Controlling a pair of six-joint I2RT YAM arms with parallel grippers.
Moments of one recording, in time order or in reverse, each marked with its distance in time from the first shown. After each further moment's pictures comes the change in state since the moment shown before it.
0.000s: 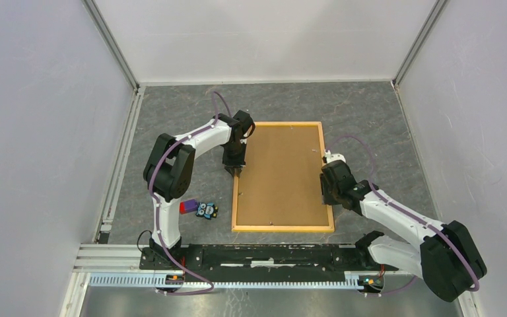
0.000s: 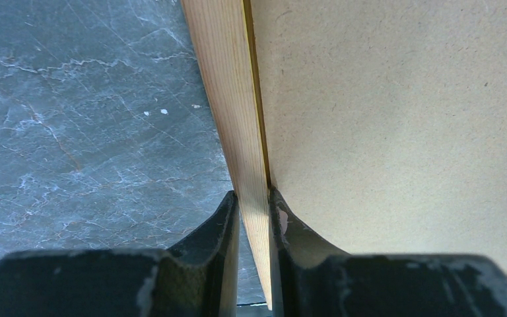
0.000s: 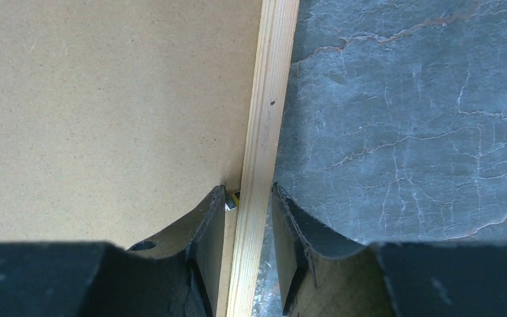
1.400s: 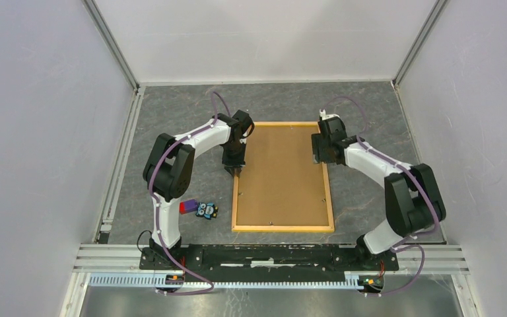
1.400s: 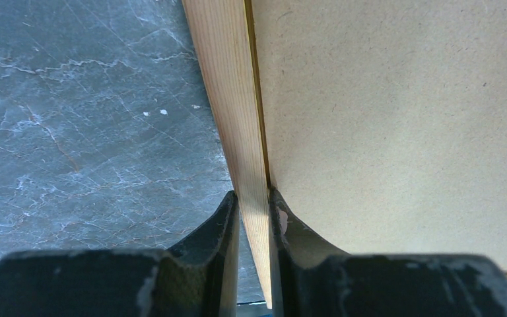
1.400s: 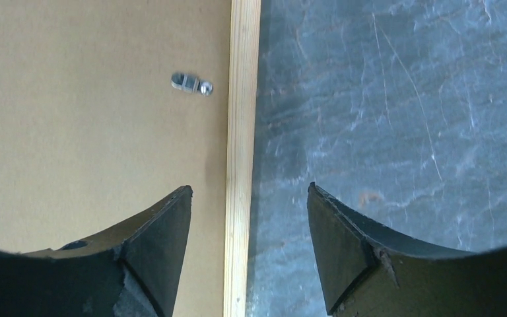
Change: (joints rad) left arm 0.005 0.000 0.000 0.000 0.013 0.000; right arm -0.176 0.451 0.443 0.050 0.039 -0.166
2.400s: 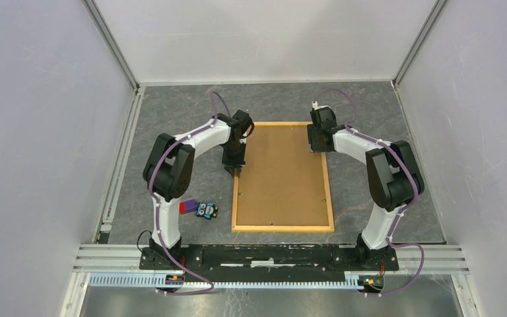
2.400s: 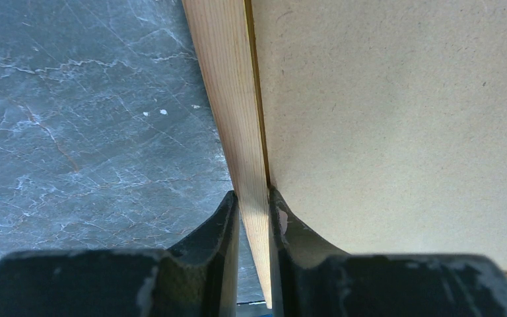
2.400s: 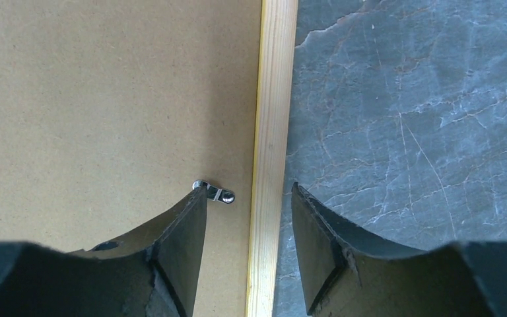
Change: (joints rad) left arm 0.000 0.000 0.000 0.000 0.003 0.000; right arm -0.031 0.281 0.201 0.077 0.000 -0.023
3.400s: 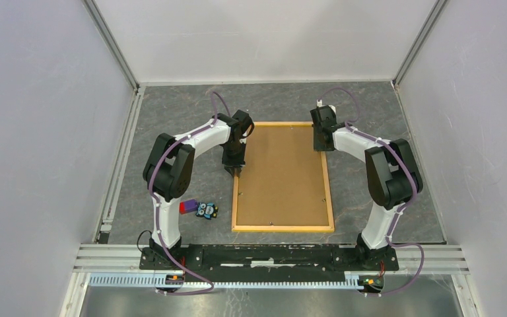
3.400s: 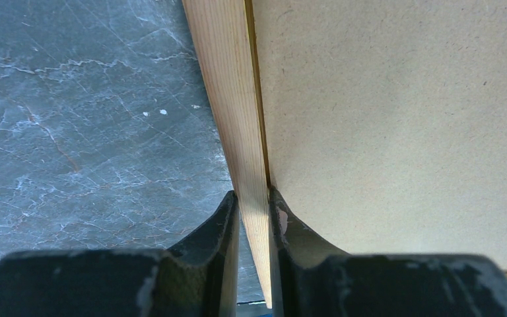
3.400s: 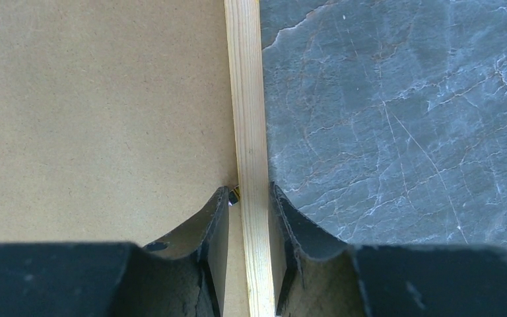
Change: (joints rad) left arm 0.001 0.000 0.000 0.000 0.002 0.000; right arm -0.005 0.027 0.032 -0.034 0.035 0.098
